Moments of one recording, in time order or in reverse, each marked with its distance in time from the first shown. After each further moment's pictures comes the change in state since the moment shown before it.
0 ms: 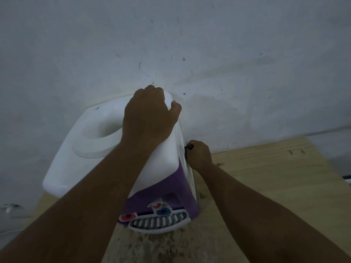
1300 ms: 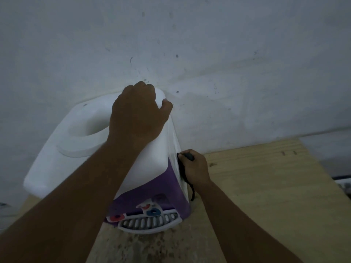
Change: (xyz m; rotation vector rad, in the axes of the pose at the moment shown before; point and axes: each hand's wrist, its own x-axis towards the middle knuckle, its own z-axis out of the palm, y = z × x) left_hand 0.002 0.001 -0.004 -0.029 -0.036 -0.034; right_hand -0.049 0.006 -0.004 0.546 0.039 0.129
